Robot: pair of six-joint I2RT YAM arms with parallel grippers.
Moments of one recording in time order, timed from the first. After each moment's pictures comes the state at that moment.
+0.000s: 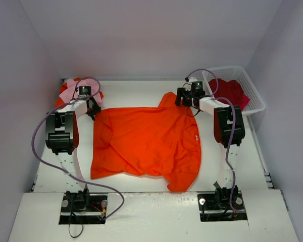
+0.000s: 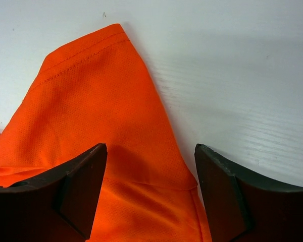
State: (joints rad) left arm 0.03 2.04 1.42 -0.29 -0.03 -0.54; right arm 0.17 2.21 1.51 -0.02 -0.21 0.15
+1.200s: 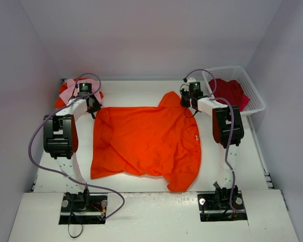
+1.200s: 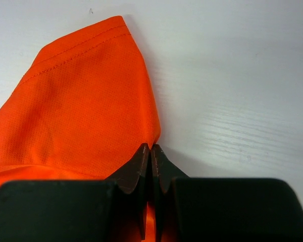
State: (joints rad) left arm 0.01 1.96 1.41 -0.34 -0.03 -0.54; right arm 0.19 2.21 1.51 -0.01 -0.11 0.12
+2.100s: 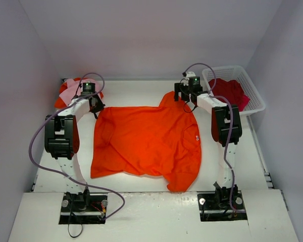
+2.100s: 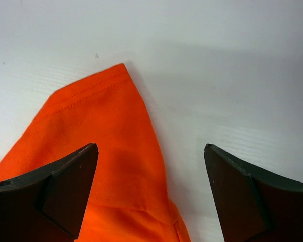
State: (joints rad) left arm -0.03 1.94 1.41 -0.35 -0.02 -0.54; right arm 0.19 2.25 1.63 -0.04 -0.09 0.08
